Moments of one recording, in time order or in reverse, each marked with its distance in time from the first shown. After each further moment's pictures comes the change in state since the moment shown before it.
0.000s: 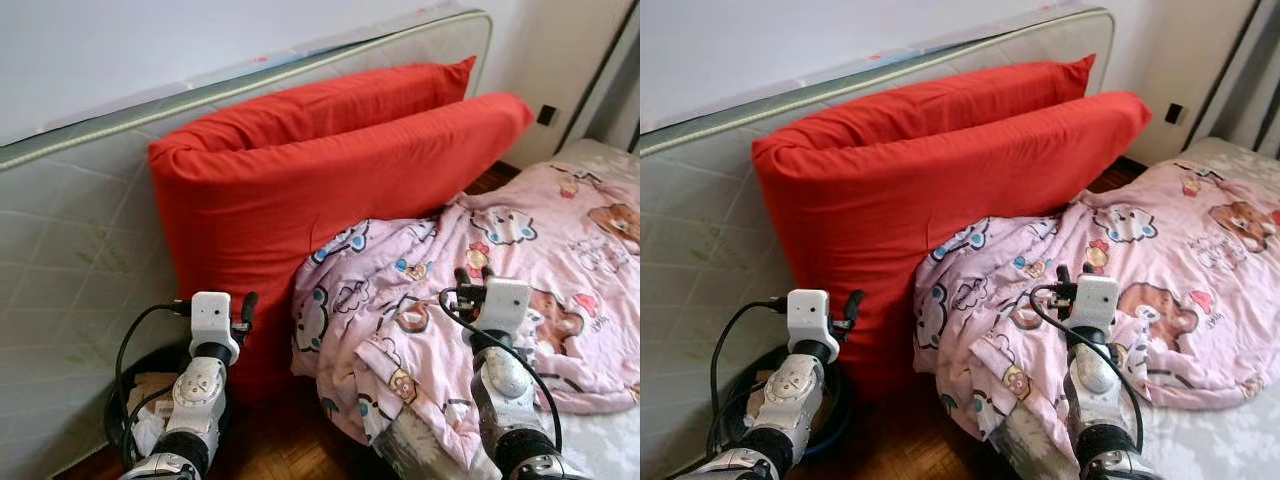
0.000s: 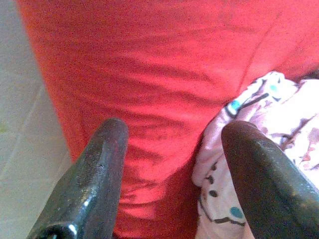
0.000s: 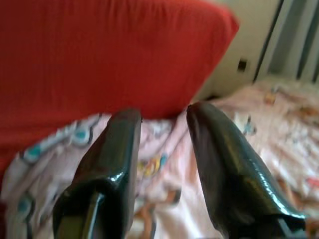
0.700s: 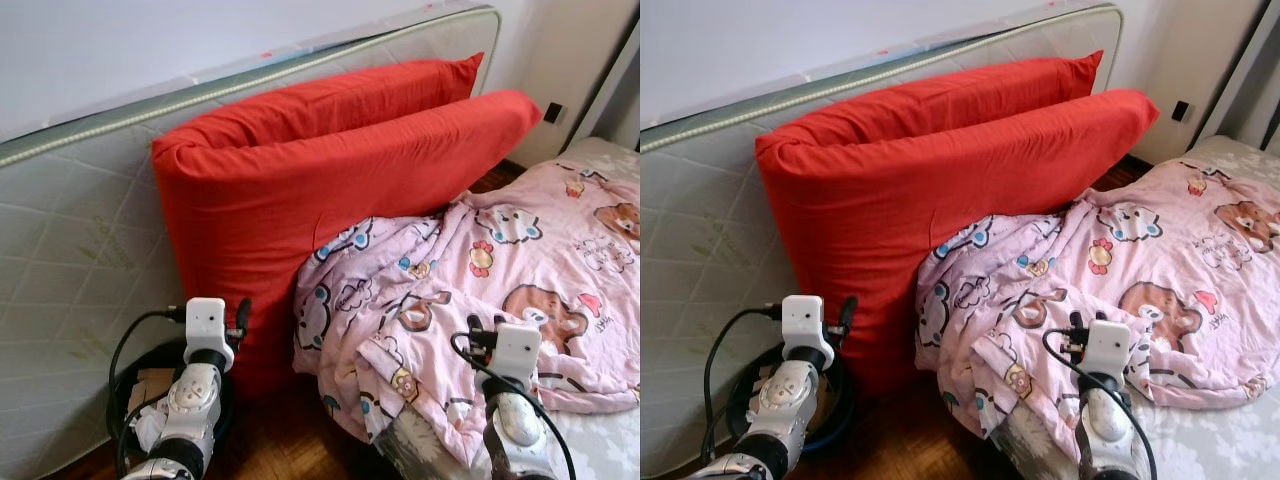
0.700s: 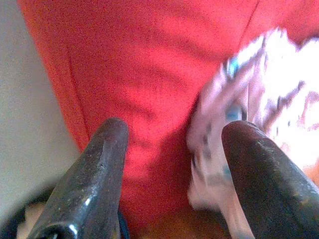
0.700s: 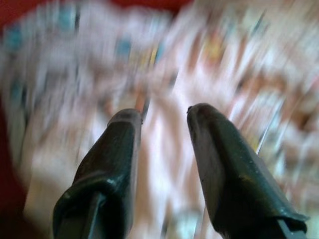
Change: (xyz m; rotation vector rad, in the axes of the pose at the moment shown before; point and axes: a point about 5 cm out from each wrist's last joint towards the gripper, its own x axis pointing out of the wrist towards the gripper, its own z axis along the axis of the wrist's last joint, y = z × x) left arm -0.016 0.002 -0.031 -0.043 0.190 -0.014; right arm -0.045 -0.014 -0.065 0.000 0.383 0.026
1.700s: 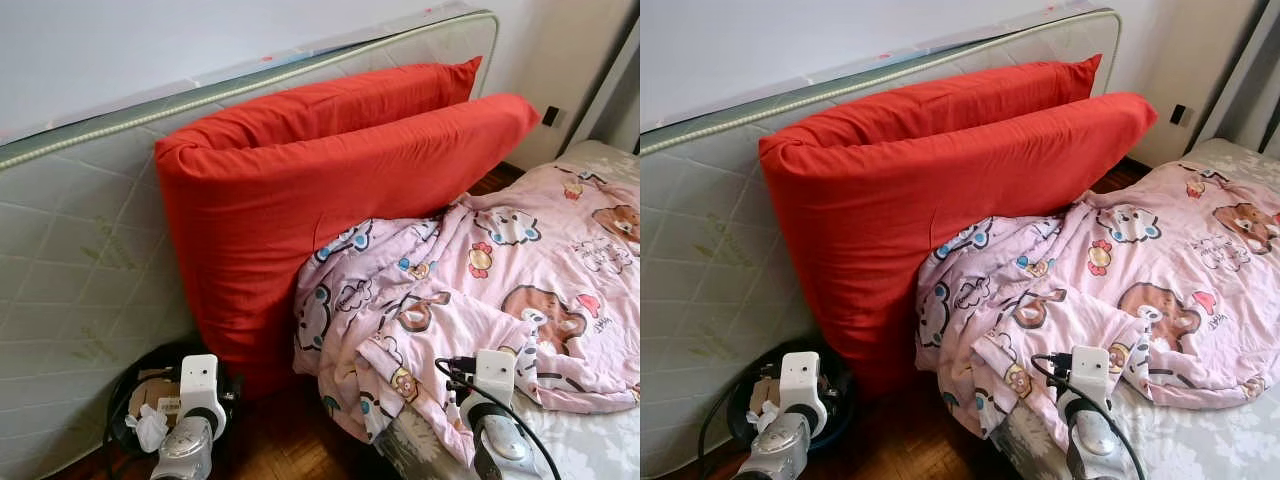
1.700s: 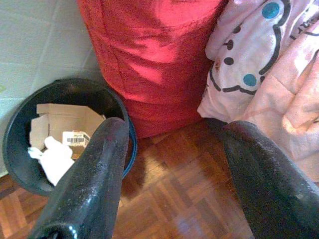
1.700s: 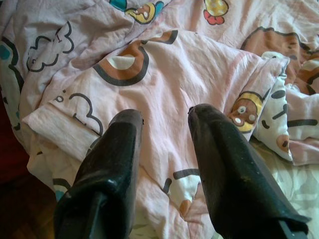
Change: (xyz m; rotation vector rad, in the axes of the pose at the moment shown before) left arm -0.029 0.017 -0.053 -0.039 0.288 0.068; right arm -0.003 0.002 -0.014 0.017 0.091 -0.037
